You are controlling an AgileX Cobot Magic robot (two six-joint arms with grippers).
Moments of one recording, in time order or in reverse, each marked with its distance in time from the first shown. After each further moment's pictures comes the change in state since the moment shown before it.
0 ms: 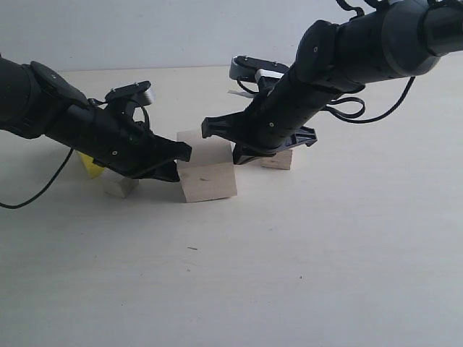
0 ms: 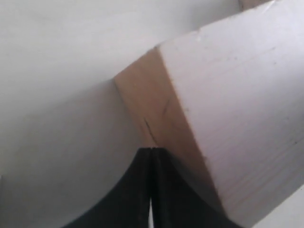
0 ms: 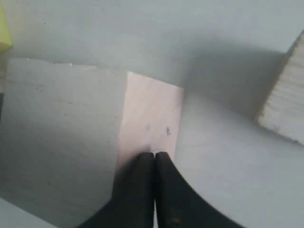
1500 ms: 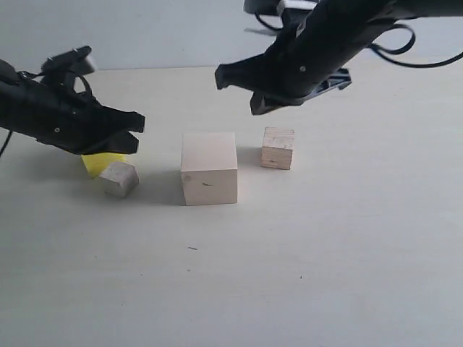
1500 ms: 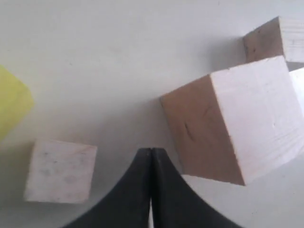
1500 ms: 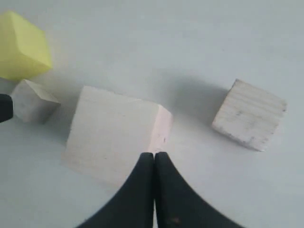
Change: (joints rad) left arm 0.117 -0.227 0.116 0.069 -0.035 -0.054; right arm 0.002 -0.268 0.004 -0.275 0.108 0.168
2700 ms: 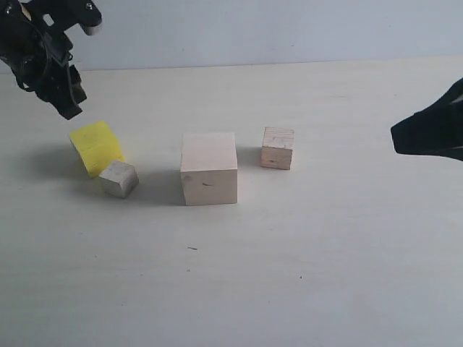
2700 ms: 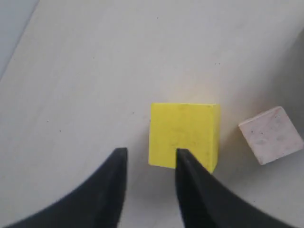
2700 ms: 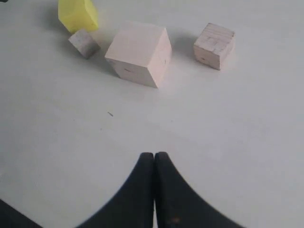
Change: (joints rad) left arm 0.003 0.019 -0.377 1.054 0.259 -0.041; right arm 0.002 -0.851 0.436 -0.034 0.246 -0.018
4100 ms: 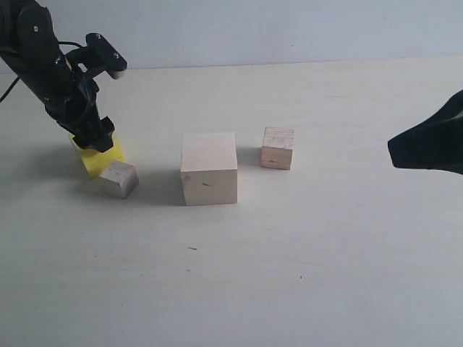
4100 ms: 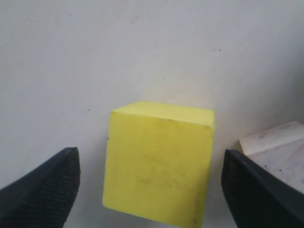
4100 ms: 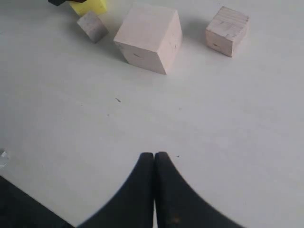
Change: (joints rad) left arm 0.000 0.226 -0.042 0.016 -0.033 -0.125; right arm 0.000 0.000 0.000 0.045 0.039 -0.047
